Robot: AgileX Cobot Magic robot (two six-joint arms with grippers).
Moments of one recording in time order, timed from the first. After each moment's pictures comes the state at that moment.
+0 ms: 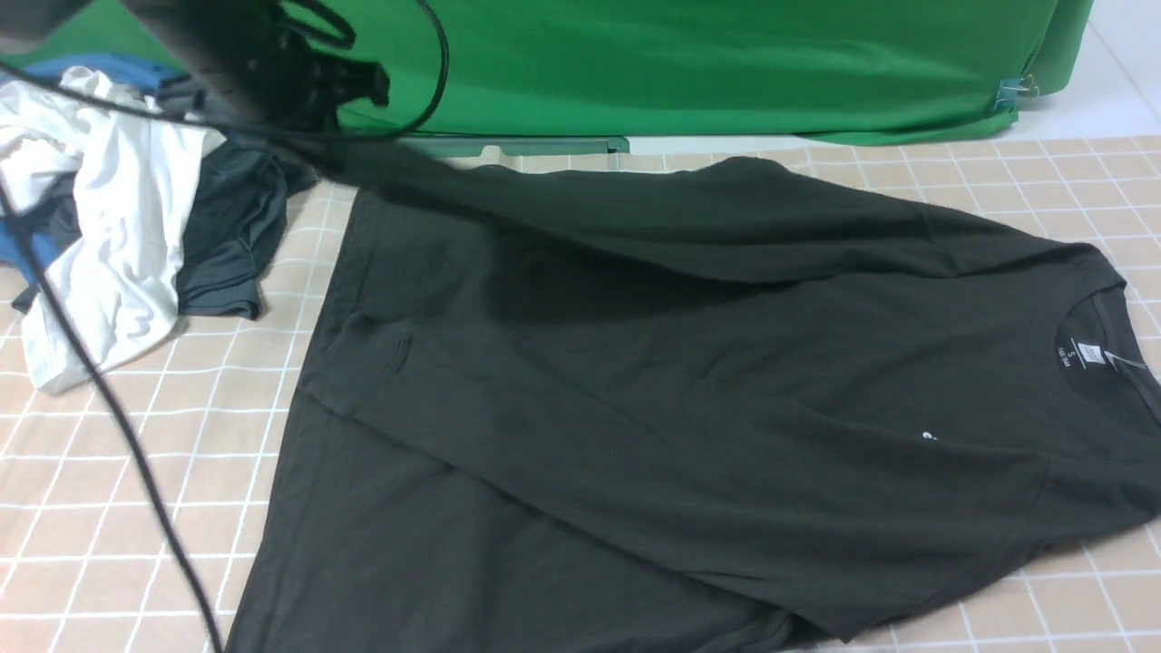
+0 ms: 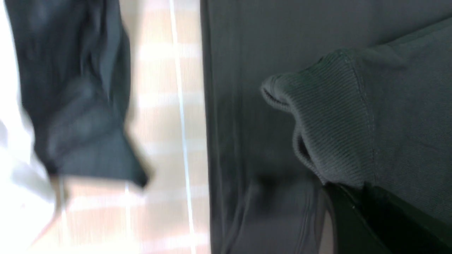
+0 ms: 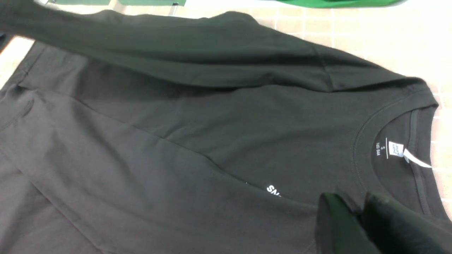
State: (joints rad) right arm 0.08 0.72 -0.83 0.17 0.77 -0.03; left arm -0.11 1.95 -1.76 -0.13 1.06 0.03
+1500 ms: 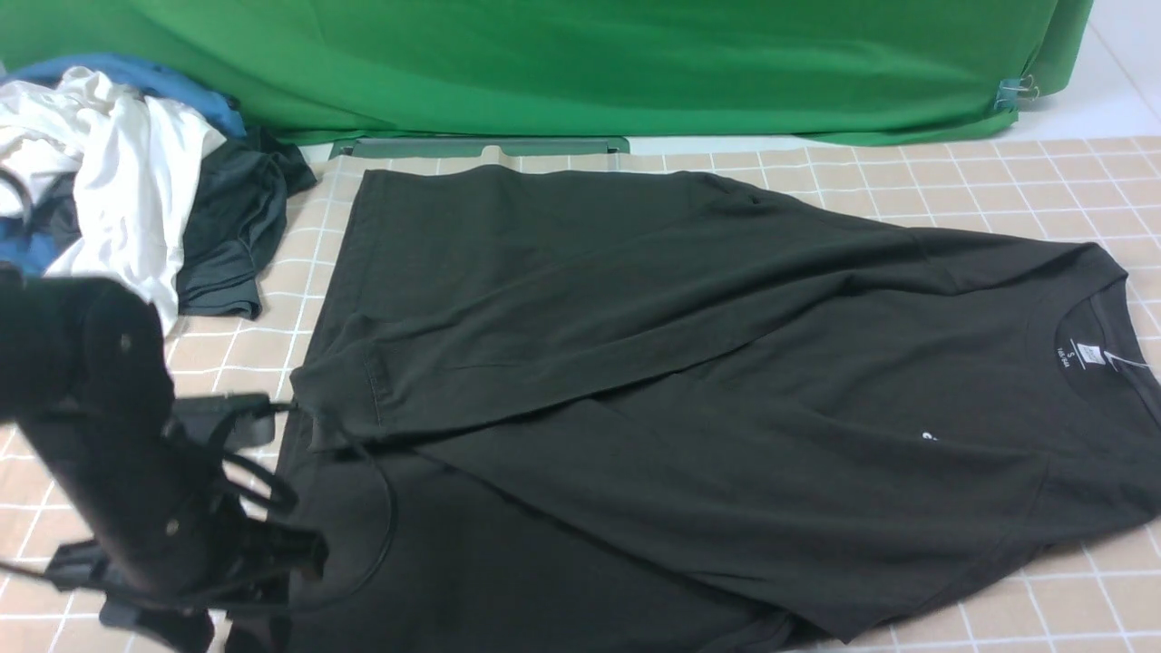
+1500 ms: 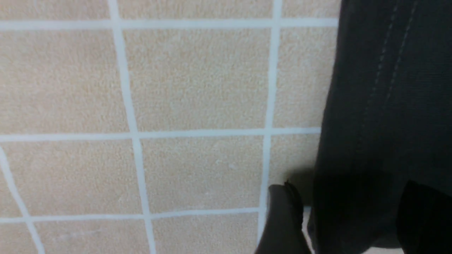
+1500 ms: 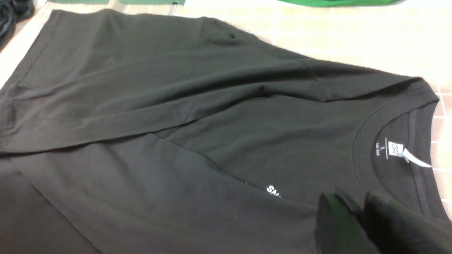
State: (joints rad) right arm 0.08 0.72 -0.83 0.17 0.77 -0.03; left arm -0.14 1.57 -0.73 -0.14 0.94 -0.03
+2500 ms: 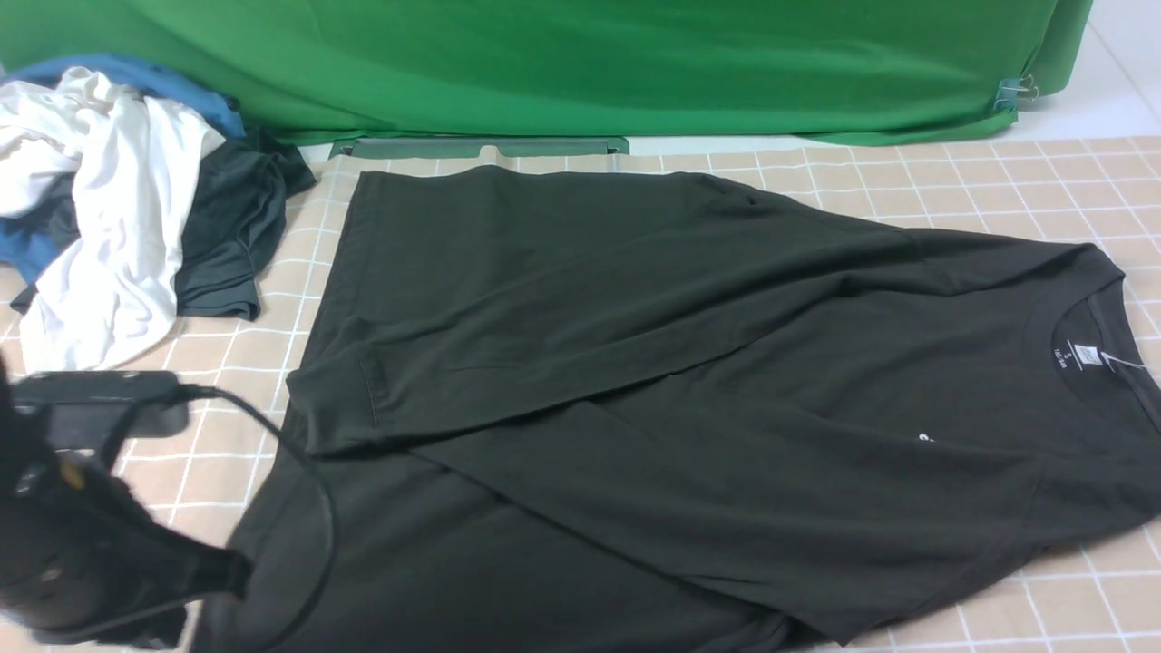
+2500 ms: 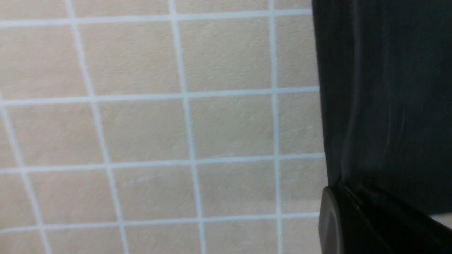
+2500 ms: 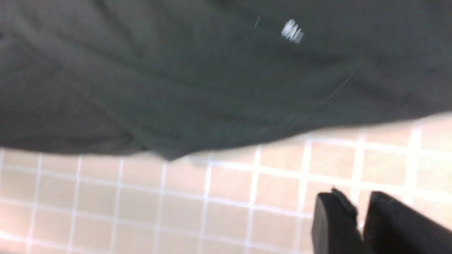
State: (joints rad) right arm 0.08 1.07 -1.00 0.19 1.21 -0.03; left arm -0.14 1.17 -0.66 -0.01 1.02 -0.07
